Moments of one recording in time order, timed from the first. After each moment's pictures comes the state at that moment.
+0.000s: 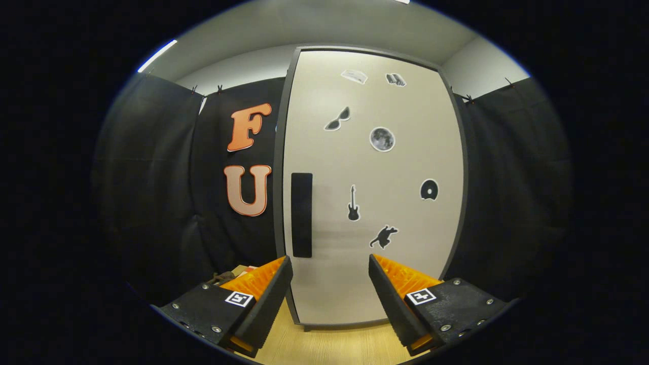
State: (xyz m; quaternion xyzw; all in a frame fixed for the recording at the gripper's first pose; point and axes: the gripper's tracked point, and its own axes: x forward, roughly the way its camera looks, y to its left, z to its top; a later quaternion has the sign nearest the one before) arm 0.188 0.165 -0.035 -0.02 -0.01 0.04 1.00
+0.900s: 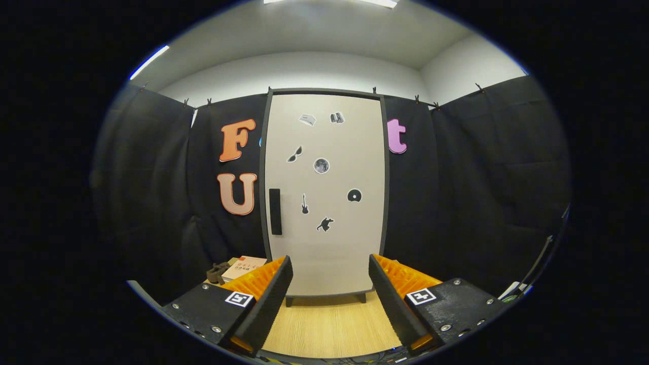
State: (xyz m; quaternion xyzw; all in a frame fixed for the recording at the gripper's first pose) arm 0.012 0.070 -0.011 -0.02 -0.01 -0.01 1.00
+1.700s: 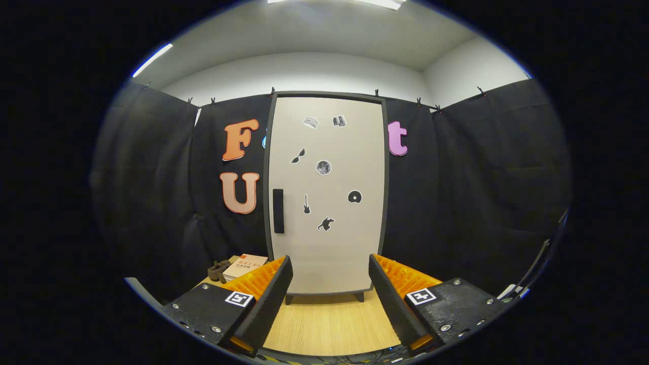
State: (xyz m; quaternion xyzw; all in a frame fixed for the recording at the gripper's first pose) arm 0.002 0.073 -0.008 -0.02 -0.01 0.00 1.00
